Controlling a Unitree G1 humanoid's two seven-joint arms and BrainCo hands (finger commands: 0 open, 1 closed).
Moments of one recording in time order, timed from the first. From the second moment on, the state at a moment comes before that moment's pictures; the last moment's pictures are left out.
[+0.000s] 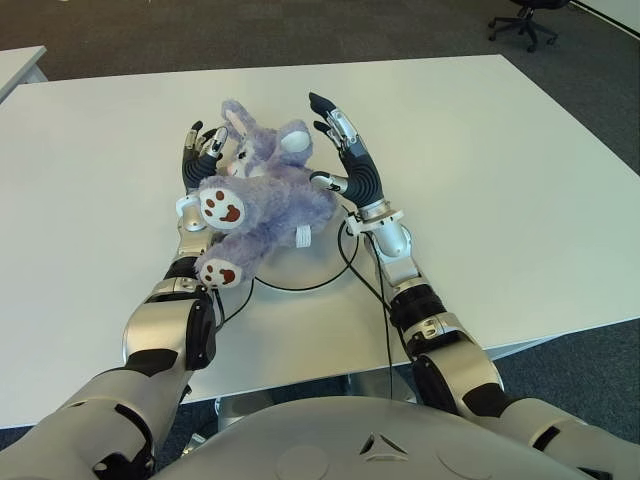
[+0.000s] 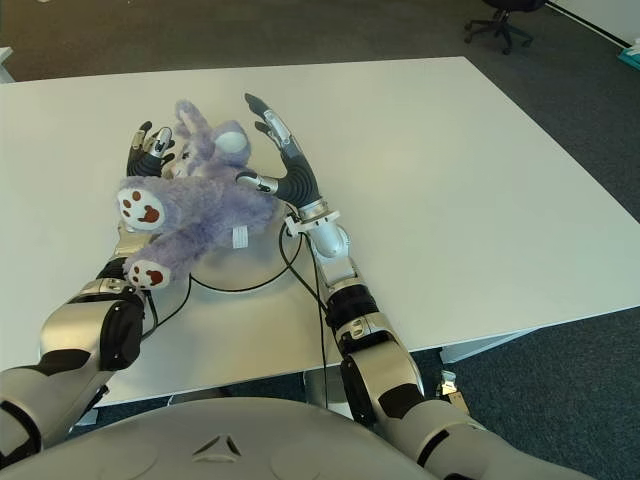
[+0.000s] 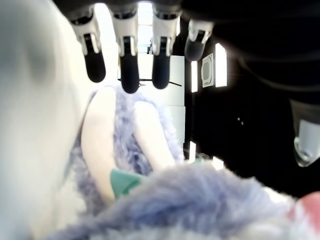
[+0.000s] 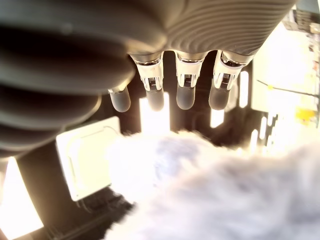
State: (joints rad) left arm -0.59 0.15 0.25 1.10 -0.10 -0.46 0.11; right arm -0.44 0.06 0.19 0.61 -0.11 -0.81 0.08
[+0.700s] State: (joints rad) left arm -0.60 0.15 0.26 1.11 -0.10 -0.46 0.11; right arm -0.39 0.08 0.19 0.49 -0.11 -0.77 0.07
